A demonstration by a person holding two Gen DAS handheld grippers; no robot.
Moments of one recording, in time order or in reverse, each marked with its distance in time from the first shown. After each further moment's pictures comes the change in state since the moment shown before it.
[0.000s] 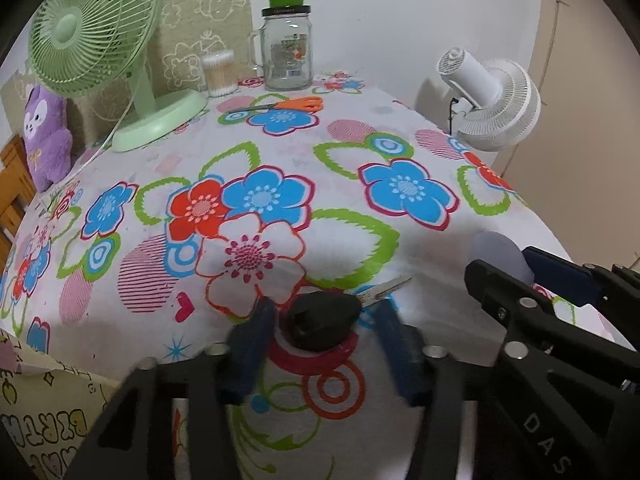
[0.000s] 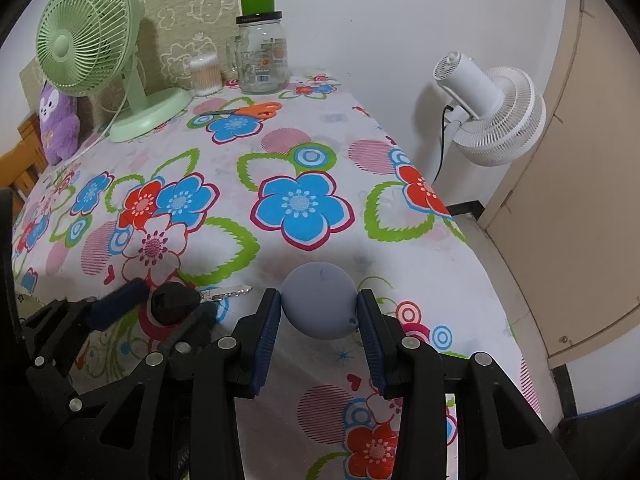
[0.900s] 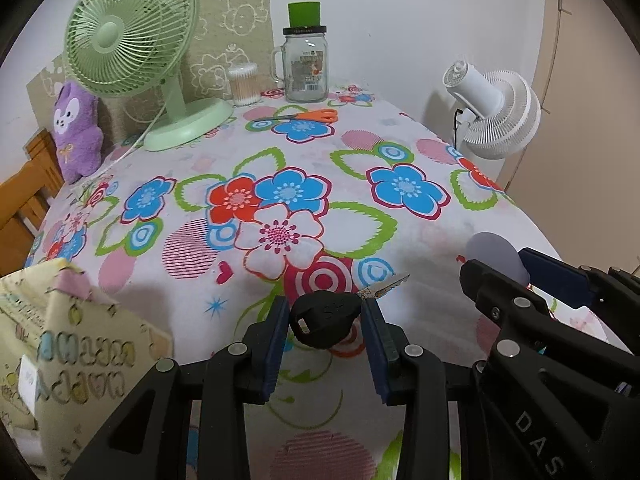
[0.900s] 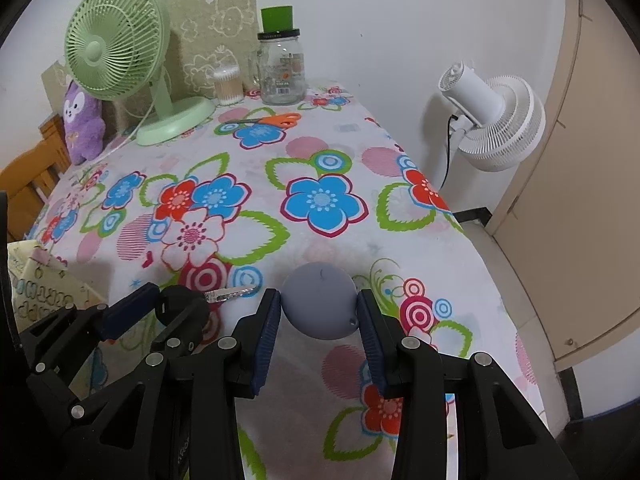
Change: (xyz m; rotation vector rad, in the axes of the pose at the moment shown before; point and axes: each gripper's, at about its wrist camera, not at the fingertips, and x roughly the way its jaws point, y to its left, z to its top) left arm -0.043 0.002 -0.021 -0.032 -0.034 0.053; right arm -0.037 0.010 -0.019 -0.010 -0.039 0.048
